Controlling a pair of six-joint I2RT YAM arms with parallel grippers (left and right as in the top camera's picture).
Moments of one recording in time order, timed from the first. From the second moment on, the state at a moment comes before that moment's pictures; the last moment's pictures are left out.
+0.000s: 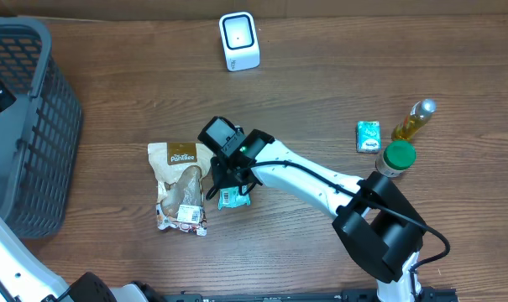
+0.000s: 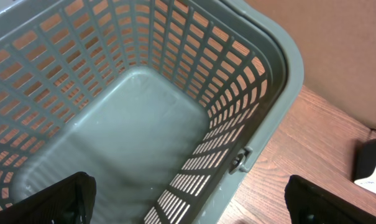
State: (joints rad) left arm 0.66 1.53 1.89 -1.13 0.16 -0.10; right arm 0.86 2.02 1.48 -0.74 -0.06 0.68
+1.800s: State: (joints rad) left arm 0.66 1.53 1.89 -1.13 0.16 -0.10; right arm 0.87 1.95 1.27 -0.50 -0.35 0.65
